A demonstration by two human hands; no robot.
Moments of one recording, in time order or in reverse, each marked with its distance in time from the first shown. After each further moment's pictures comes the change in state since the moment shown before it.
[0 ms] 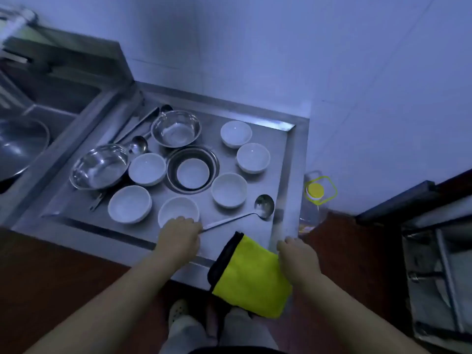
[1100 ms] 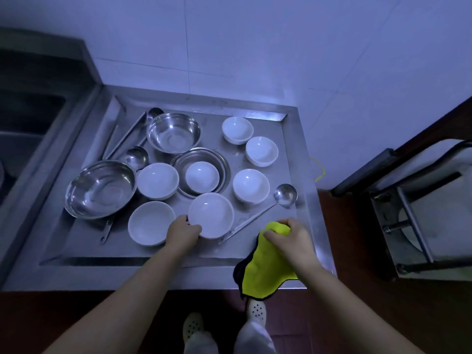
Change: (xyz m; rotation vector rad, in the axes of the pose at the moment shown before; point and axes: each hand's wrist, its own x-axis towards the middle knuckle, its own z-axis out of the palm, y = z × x) left_hand 0.015 -0.124 -0.008 -1.066 -0.343 -0.555; right_hand 0.017 -0.186 -0.068 1.037 0.158 0.749
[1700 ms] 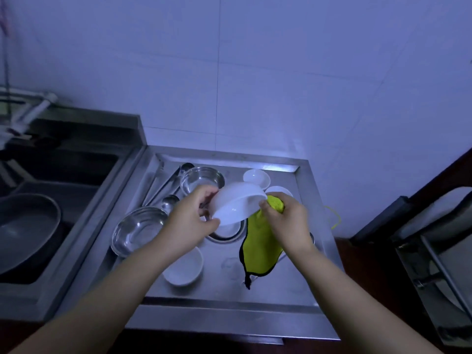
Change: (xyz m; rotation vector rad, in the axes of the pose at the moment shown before) left_hand -0.082 0.095 -0.119 -0.085 0.046 0.840; right_hand -0.016 -0.150 0.001 0.146 0.157 -0.512
